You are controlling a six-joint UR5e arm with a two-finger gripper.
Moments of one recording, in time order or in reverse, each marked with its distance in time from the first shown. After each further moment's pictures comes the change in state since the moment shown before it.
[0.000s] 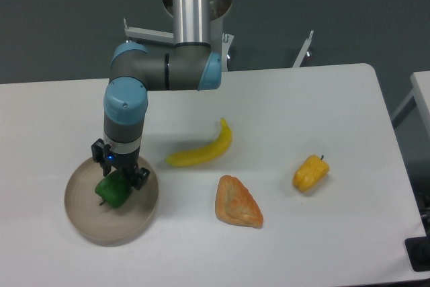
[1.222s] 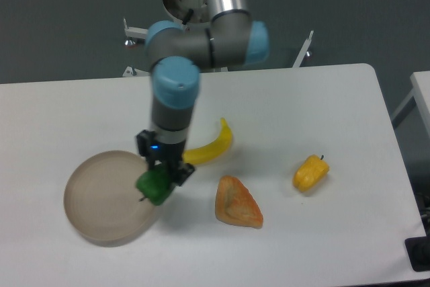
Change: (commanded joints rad) arm 0.271 0.077 0.176 -0.301 0.092 0.454
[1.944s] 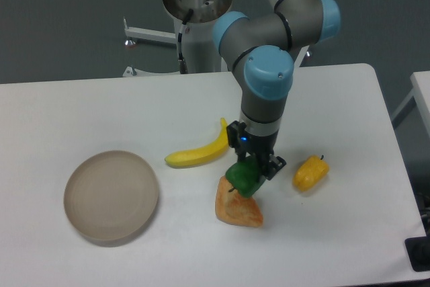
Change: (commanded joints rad) arm 0.109 -0.040 0.060 0.006 0.103 0.237
